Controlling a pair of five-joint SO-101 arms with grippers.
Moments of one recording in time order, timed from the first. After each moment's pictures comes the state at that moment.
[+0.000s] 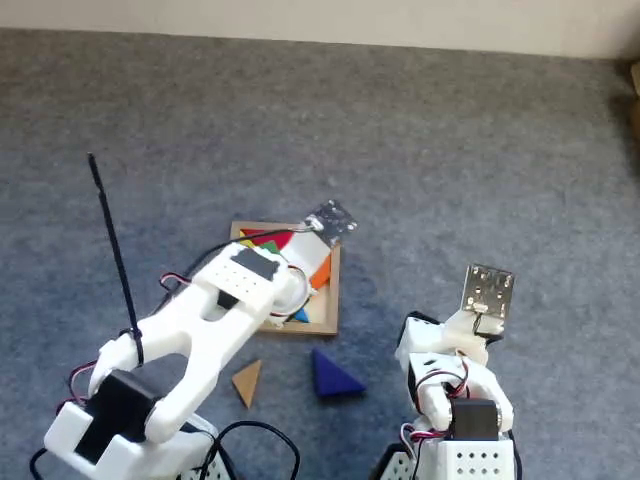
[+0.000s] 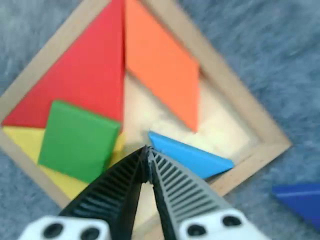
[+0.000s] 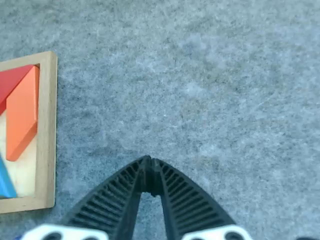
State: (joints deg) left arm 23.3 -8.7 47.5 43.9 -11.0; right arm -6.1 -104.3 95.9 62.8 -11.3
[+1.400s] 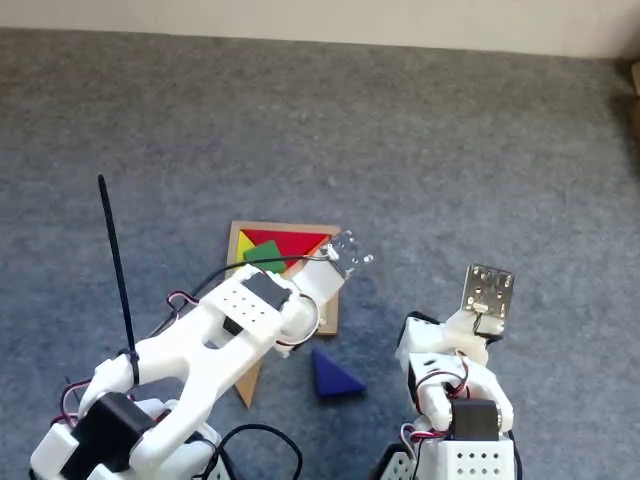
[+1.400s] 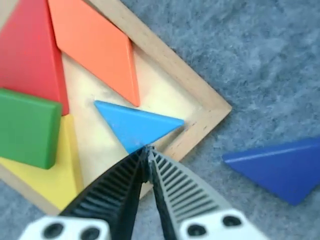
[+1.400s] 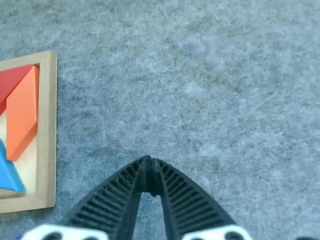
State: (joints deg) left arm 29.8 -15.3 53.4 47.9 -8.5; right arm -6.1 -104.3 95.9 62.8 -11.3
